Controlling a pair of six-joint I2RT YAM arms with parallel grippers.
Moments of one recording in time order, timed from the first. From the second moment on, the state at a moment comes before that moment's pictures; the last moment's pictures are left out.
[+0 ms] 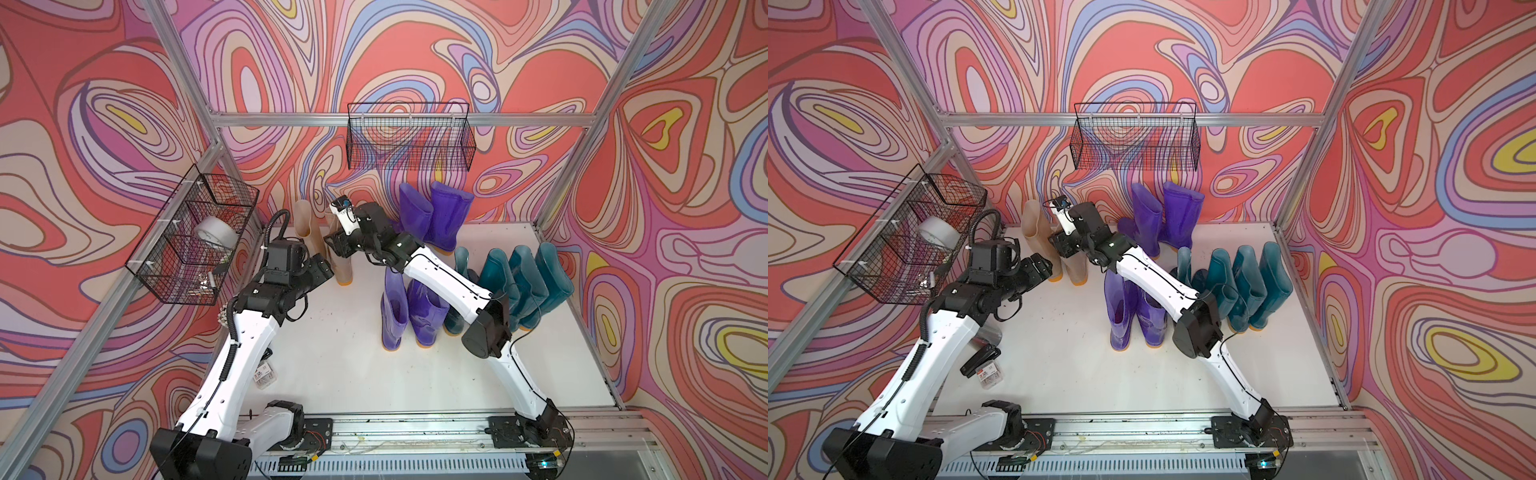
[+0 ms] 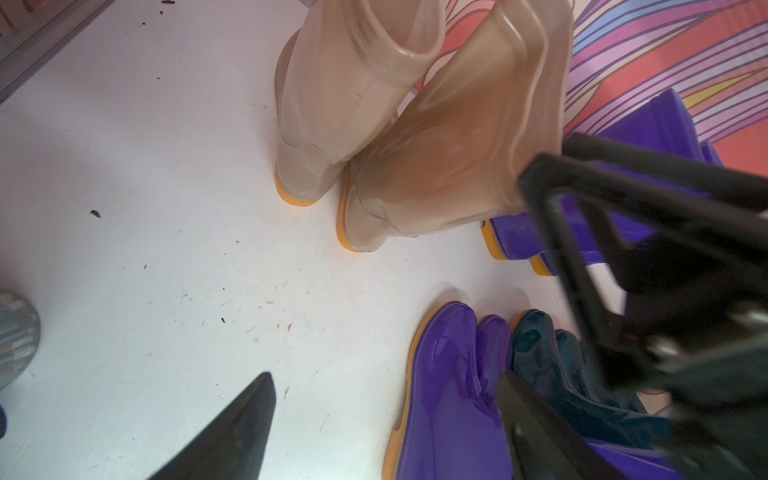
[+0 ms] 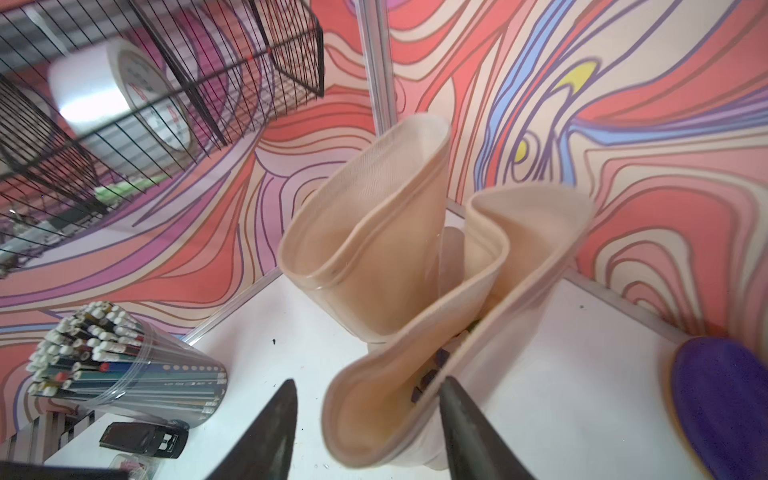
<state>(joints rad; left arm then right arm) -0.16 1.13 1.17 -0.74 0.00 -0.73 0.82 2.32 2.47 -0.49 -0.10 0.10</state>
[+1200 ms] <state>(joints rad) -0.05 1.80 2.08 -0.99 -0.25 -0.46 0.57 1.67 1.79 -0.47 0.17 0.02</state>
